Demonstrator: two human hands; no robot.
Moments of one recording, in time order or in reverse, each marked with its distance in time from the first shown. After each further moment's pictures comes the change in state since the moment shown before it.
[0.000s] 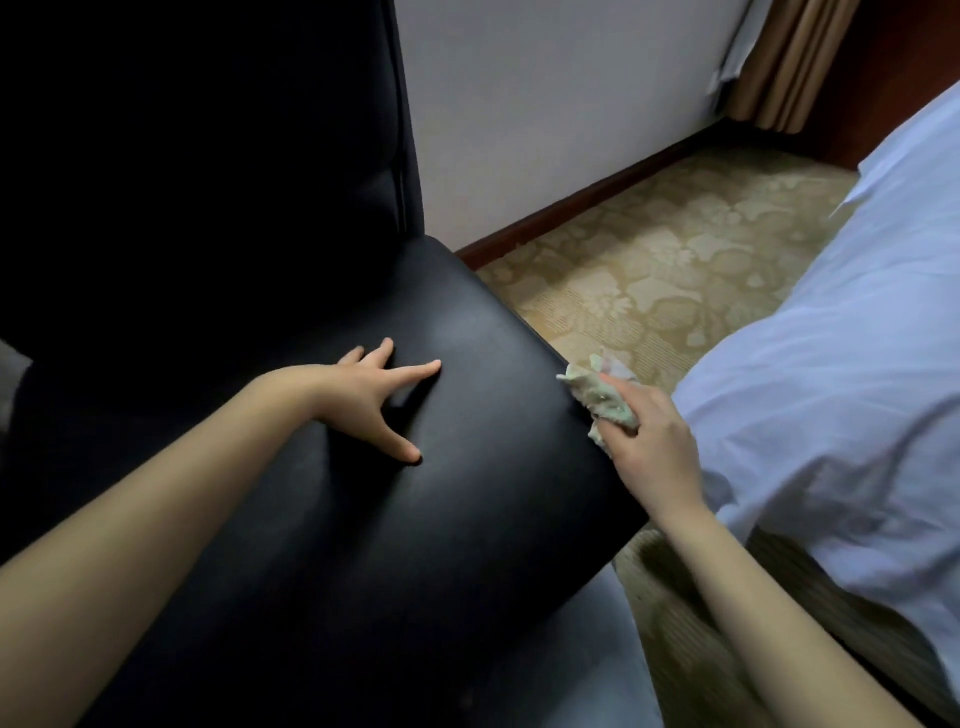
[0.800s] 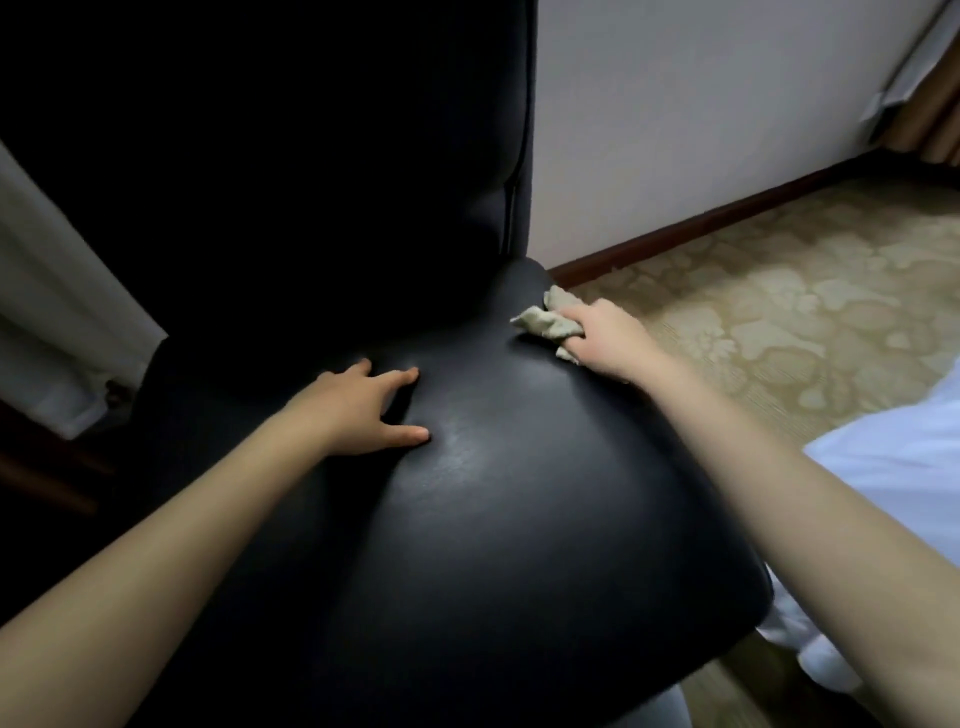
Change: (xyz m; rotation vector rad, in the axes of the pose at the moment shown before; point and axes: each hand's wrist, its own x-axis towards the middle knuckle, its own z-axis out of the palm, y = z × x) left_hand -0.007 -0.069 0.024 -0.031 0.271 -0.334; right_hand 0.169 -0.098 0.086 -0.296 -0.546 -0.337
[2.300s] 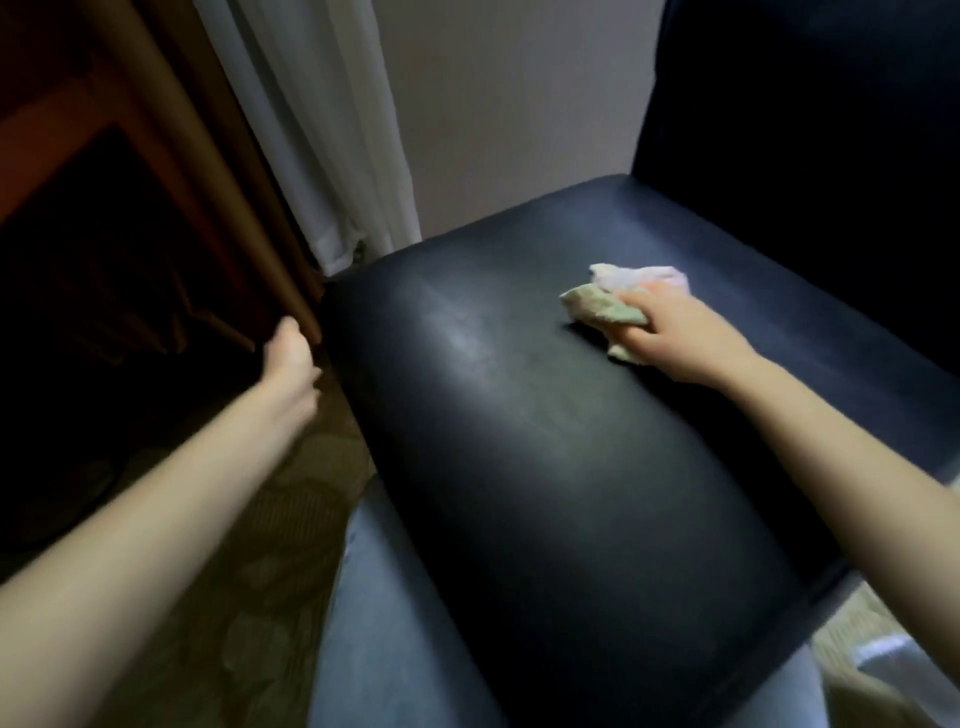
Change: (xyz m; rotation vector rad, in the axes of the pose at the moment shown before) left_hand -0.135 -0.184 0.099 -1.819 0.710 -1.066; right_hand -0.034 -0.166 0.064 0.007 -0.095 -0.590
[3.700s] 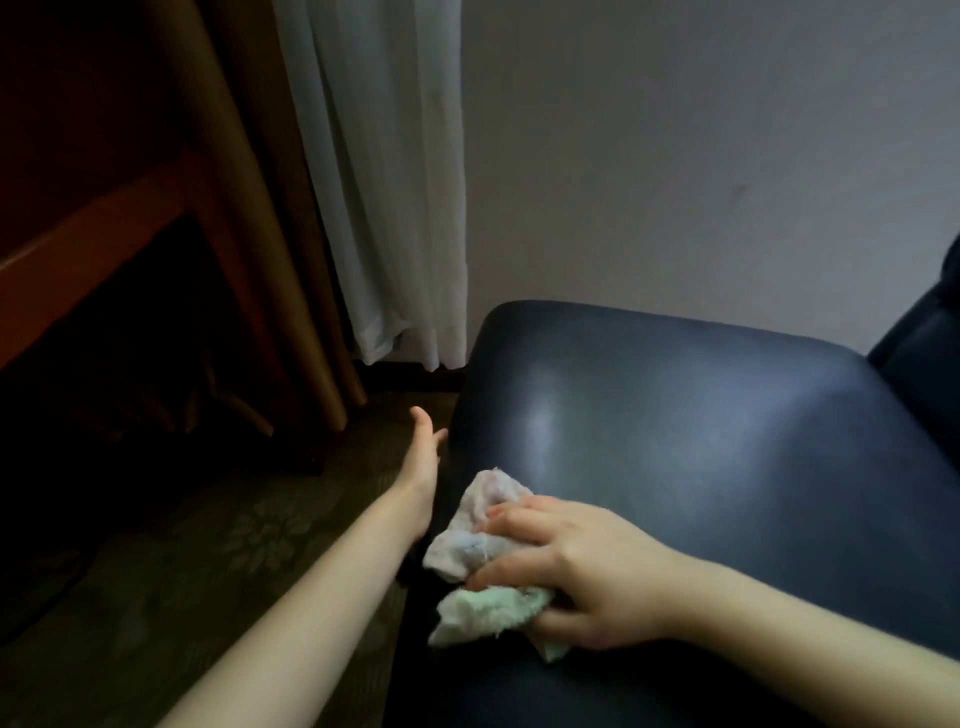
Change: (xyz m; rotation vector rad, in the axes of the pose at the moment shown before) left_hand 0.090 -0.025 0.063 -0.084 -0.556 -0.200; right_hand 0.033 -0.143 0.063 0.013 -0.298 -0.697
